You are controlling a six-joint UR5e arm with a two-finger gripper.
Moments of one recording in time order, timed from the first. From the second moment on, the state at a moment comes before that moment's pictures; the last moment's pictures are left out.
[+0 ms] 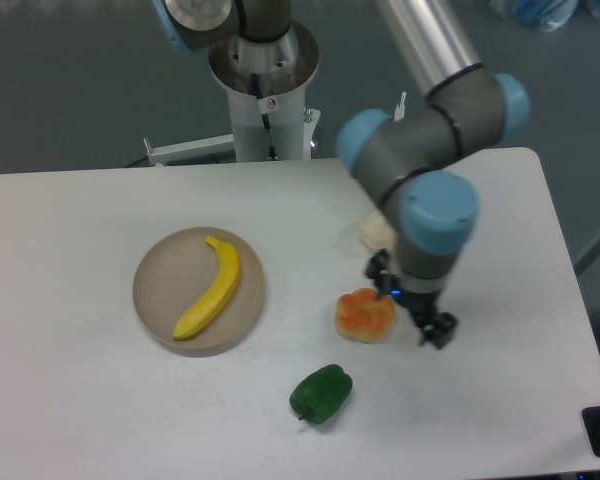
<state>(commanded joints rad) 2.18 -2.02 -1.43 -1.25 1.57 1.24</state>
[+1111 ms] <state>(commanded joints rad) 1.97 -1.98 -1.69 -1.10 1.55 0.79</state>
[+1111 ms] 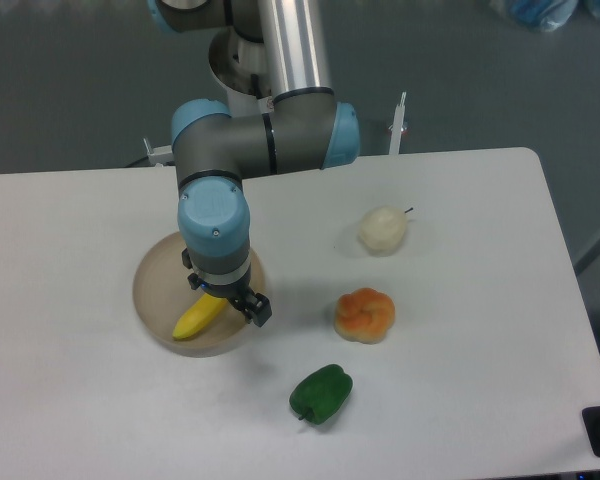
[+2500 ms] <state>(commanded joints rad) 1.93 -2.03 -1.77 -0.95 1.55 0.61</state>
